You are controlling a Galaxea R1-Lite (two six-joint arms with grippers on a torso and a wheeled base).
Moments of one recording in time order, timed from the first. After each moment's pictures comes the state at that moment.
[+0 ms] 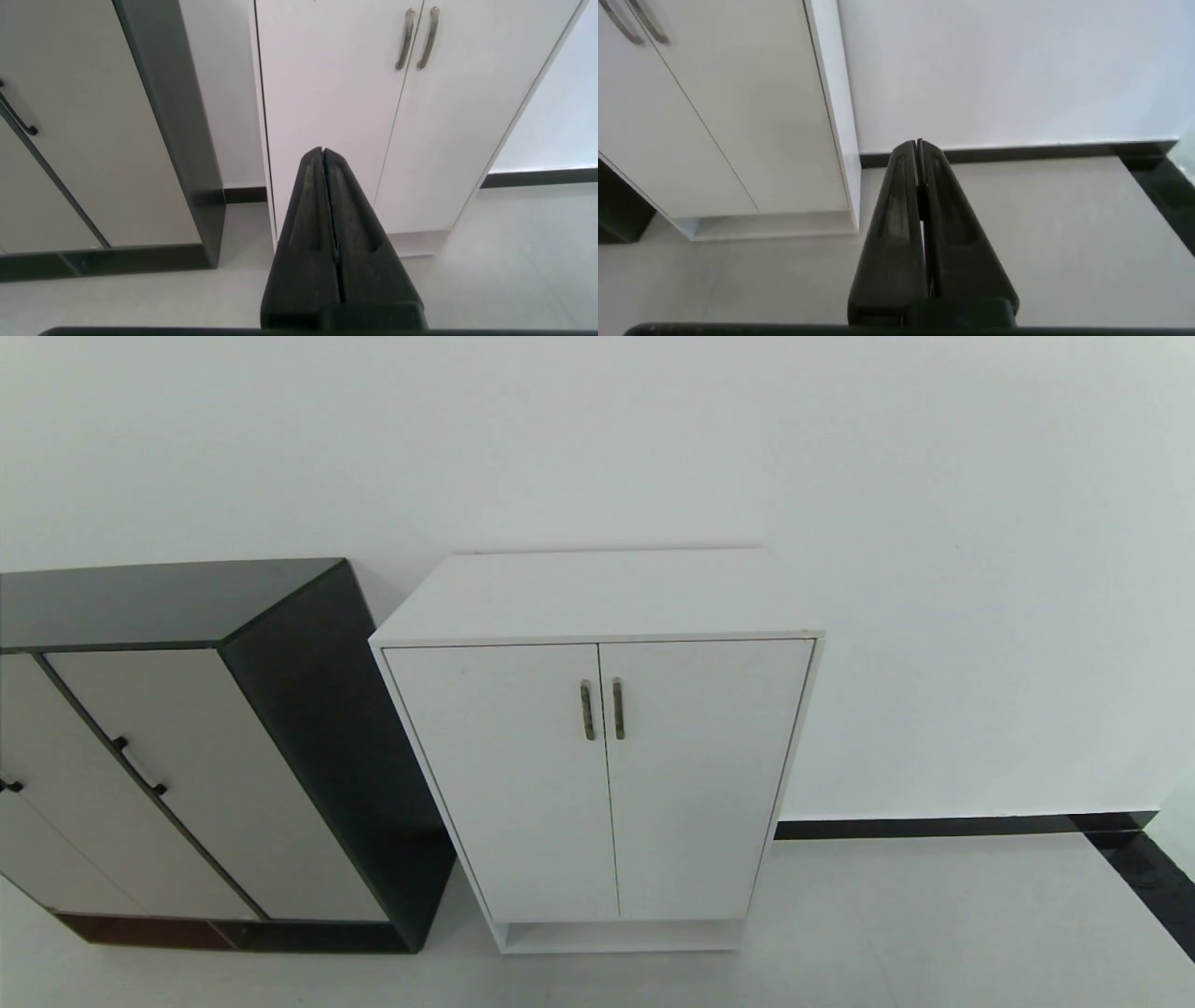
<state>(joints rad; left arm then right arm) 0.00 0.00 0.00 0.00 -0.02 0.01 -0.01 0.07 0.00 0.00 -0.02 -0.01</state>
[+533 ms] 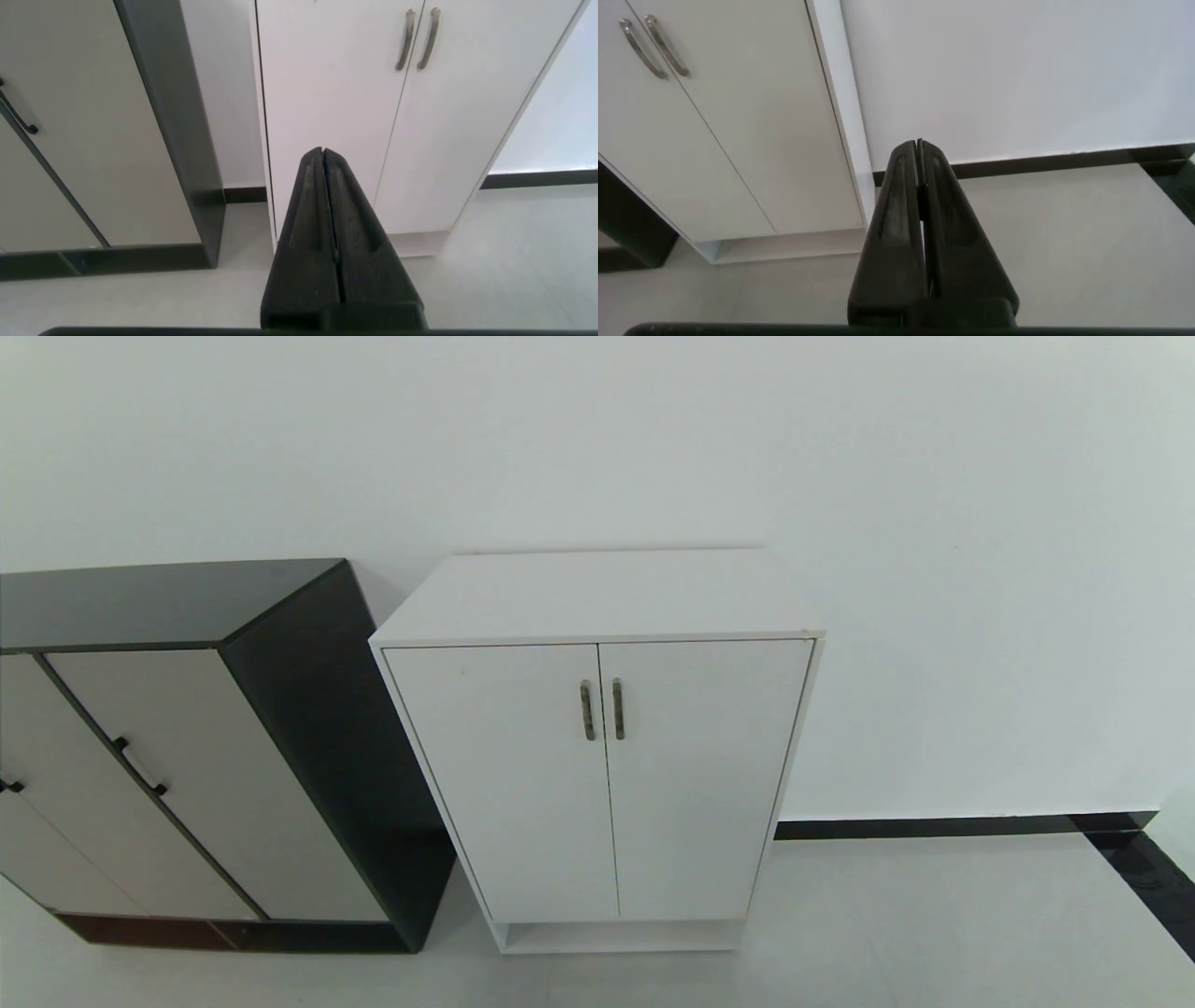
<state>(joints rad) 0.00 0.00 0.00 0.00 -0.02 0.00 0.00 0.00 0.00 0.00 -0.03 0.05</state>
